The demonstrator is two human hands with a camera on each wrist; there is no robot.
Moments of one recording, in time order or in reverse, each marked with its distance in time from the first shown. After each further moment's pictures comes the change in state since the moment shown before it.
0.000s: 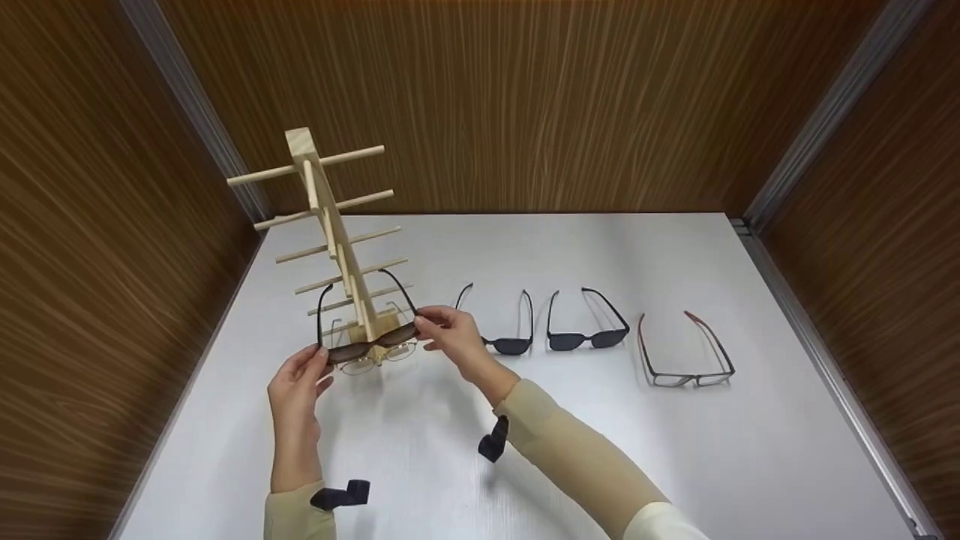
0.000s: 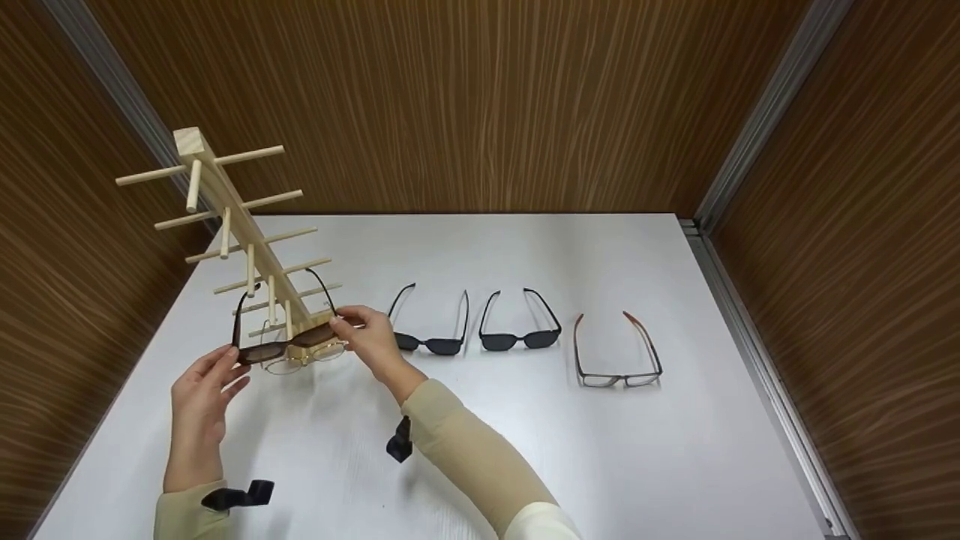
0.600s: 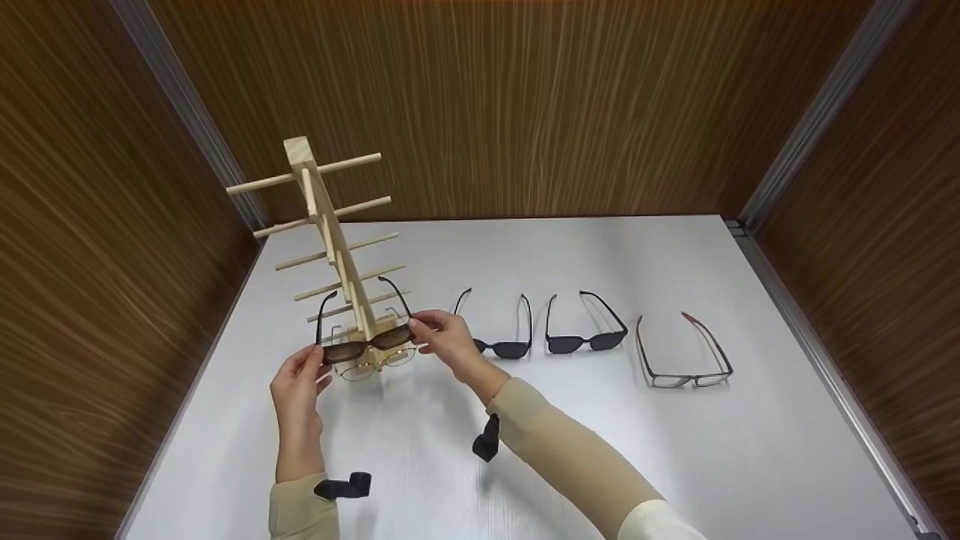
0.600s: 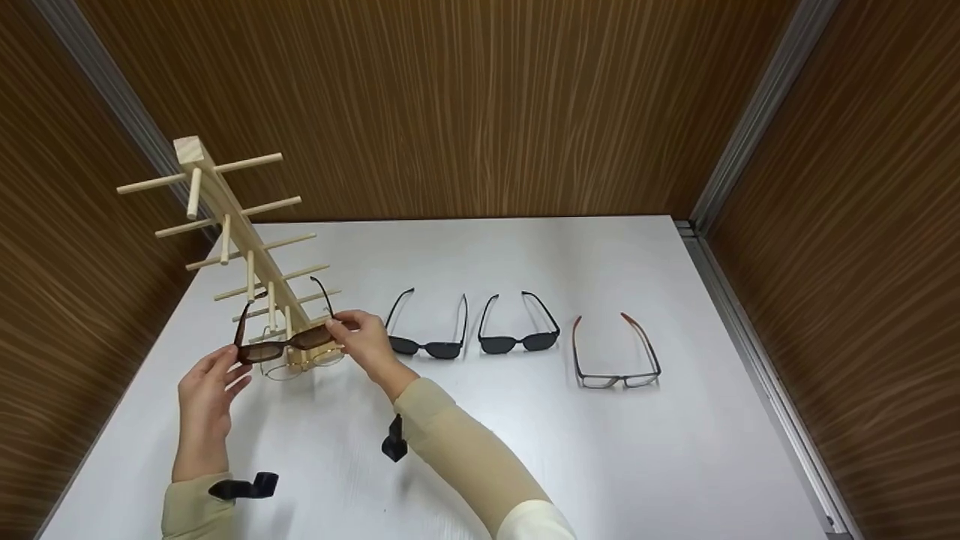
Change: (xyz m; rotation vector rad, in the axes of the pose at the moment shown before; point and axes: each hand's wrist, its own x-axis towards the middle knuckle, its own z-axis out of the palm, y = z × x) left_hand 0.018 -0.004 0.004 -0.014 0.009 -0.022; right_hand 0.012 0.005 0.008 -0.061 0.021 0.013
